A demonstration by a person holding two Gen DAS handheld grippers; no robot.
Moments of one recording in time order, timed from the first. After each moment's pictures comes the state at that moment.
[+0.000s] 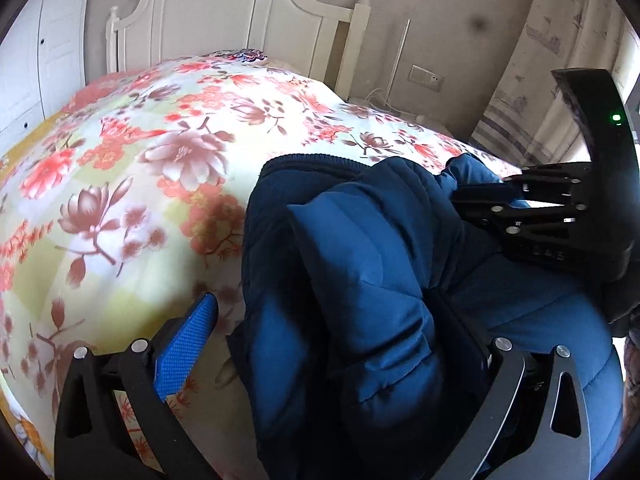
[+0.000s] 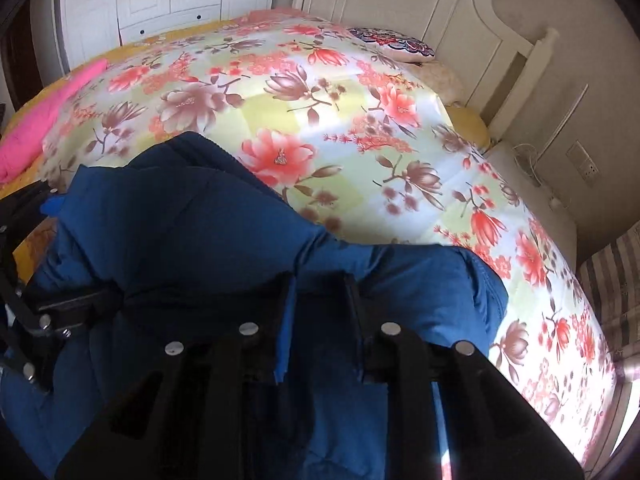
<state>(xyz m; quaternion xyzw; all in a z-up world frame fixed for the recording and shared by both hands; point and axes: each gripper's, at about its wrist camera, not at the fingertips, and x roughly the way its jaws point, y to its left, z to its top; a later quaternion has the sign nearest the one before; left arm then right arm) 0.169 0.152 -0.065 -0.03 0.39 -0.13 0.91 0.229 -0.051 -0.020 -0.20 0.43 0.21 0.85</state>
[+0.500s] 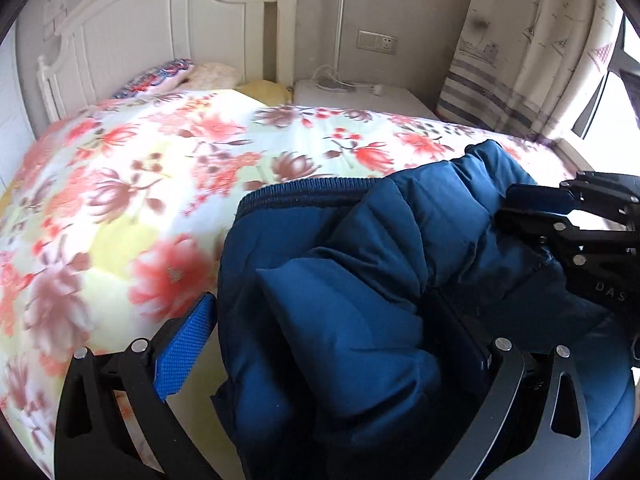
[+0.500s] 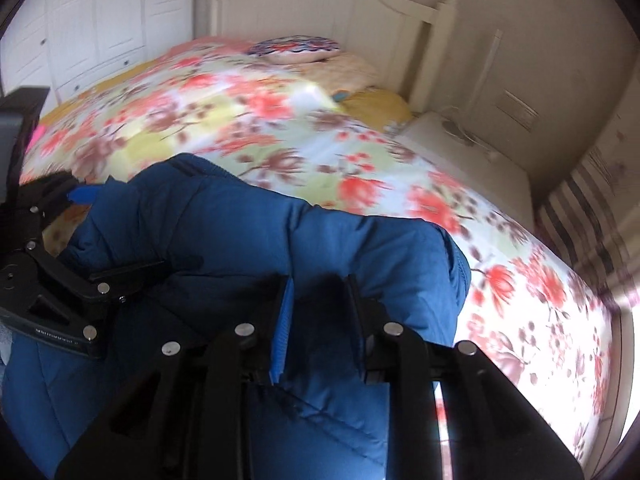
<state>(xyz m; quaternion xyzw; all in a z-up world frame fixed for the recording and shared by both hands) 0.276 0.036 -0.055 0.05 0.41 -0.20 0.89 0.249 -0.172 -0.008 -0.11 0.42 0.11 0.90</state>
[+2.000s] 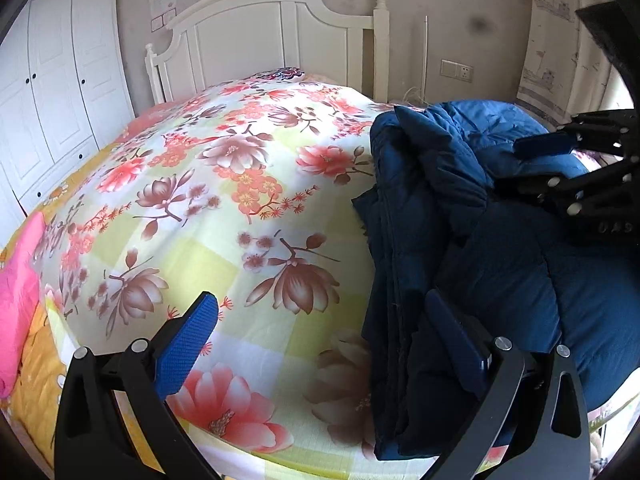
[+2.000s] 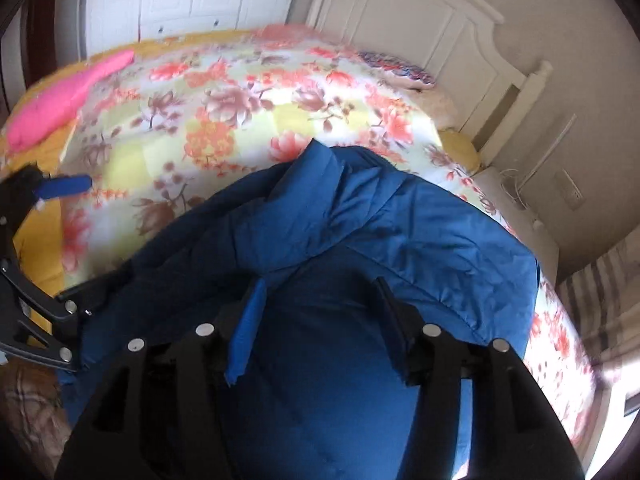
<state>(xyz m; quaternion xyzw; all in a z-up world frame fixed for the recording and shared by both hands) 0.101 0.127 -0.062 0.04 0.36 -0.03 0.93 0.161 -0.064 0.003 -0.23 0.38 0.21 0.87</state>
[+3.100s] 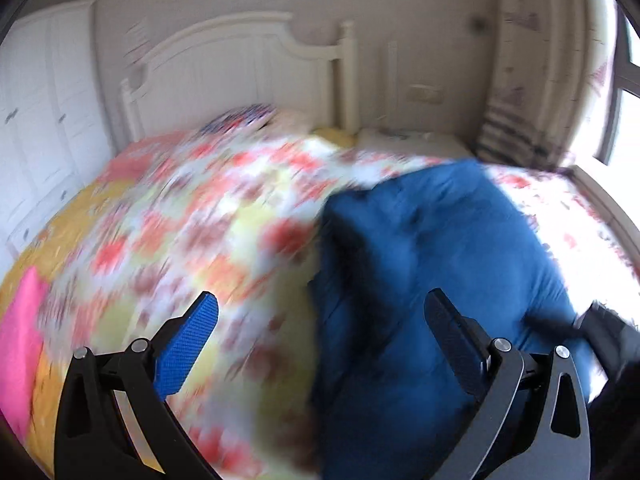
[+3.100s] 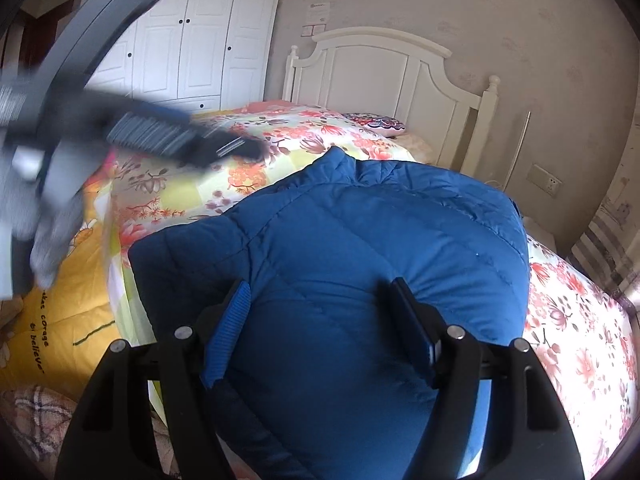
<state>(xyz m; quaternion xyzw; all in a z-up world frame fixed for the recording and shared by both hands) 0.131 0.073 0.025 0.07 0.32 -0.09 0.94 0.042 -0.087 -0.026 -0.13 0.26 0.21 0.93</state>
